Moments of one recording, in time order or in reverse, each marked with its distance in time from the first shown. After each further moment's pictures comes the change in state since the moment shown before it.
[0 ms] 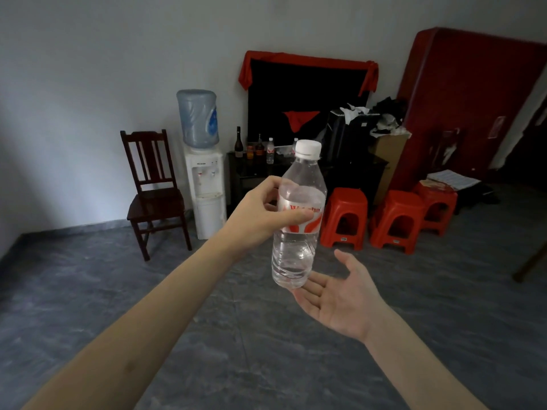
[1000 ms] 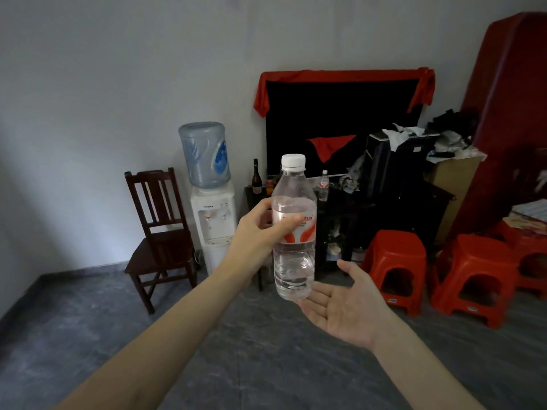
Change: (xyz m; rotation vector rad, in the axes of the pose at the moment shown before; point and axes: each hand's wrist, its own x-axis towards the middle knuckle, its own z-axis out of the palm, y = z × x) left_hand 0.404 -0.118 -0.016 -0.022 0.262 -0.009; right_hand 0.326 -0.331 -0.002 -0.075 -0.103 0.111
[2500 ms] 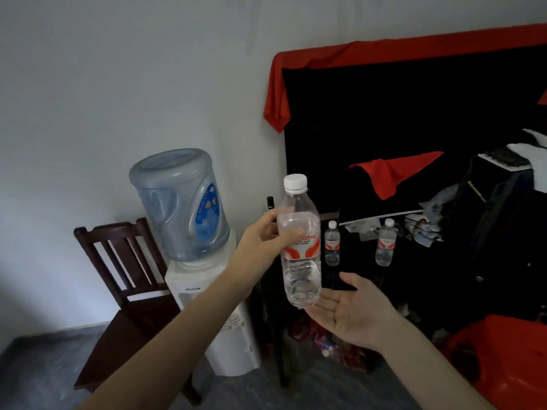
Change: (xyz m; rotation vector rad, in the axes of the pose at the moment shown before) left_hand 0.633 -0.235 -0.105 -0.016 0.023 -0.163; right_hand 0.571 -0.416 0.055 0.008 -0.003 0.119
